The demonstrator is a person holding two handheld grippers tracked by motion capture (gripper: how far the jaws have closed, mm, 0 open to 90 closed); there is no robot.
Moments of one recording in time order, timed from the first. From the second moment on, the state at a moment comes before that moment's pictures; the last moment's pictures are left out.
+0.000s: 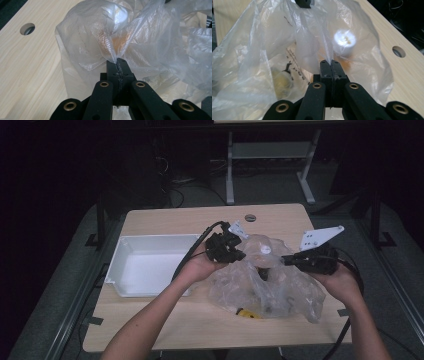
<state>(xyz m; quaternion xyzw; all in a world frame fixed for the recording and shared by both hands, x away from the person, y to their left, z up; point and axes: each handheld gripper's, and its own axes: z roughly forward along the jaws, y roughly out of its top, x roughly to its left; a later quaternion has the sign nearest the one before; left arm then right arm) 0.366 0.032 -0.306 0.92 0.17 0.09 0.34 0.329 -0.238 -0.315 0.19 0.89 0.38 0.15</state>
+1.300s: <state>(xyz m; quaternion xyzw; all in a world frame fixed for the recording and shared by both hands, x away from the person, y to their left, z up) 0.429 0.021 -0.325 0.92 0.21 0.07 0.33 0.401 -0.243 -0.326 0.23 0.89 0.36 0.12</state>
